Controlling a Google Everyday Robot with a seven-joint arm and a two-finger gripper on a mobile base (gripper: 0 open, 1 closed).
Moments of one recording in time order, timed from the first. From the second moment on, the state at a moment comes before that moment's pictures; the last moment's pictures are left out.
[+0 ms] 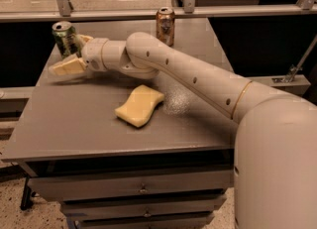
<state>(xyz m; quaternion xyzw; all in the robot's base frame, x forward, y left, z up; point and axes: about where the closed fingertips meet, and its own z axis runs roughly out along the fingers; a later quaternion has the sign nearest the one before) 0.693 0.276 0.868 -0.49 0.57 0.36 0.56</state>
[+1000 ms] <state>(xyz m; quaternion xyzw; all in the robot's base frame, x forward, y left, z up) 0.689 0.246 0.879 -0.51 0.57 0.32 0.56</state>
